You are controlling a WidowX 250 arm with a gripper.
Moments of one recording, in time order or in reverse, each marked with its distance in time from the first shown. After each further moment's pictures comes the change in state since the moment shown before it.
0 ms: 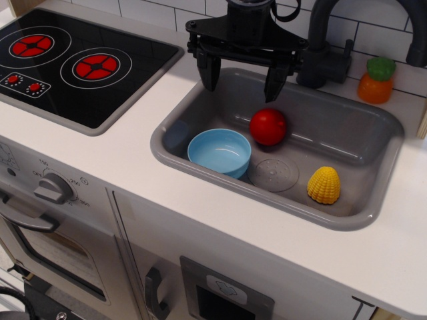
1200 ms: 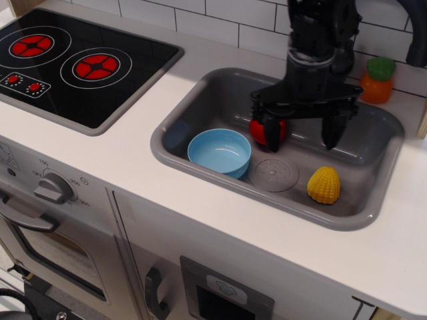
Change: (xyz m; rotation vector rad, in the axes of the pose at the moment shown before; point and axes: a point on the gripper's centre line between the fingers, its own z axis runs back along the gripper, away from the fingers) arm -0.011 -0.069 -0.061 -0.081 0.191 0.292
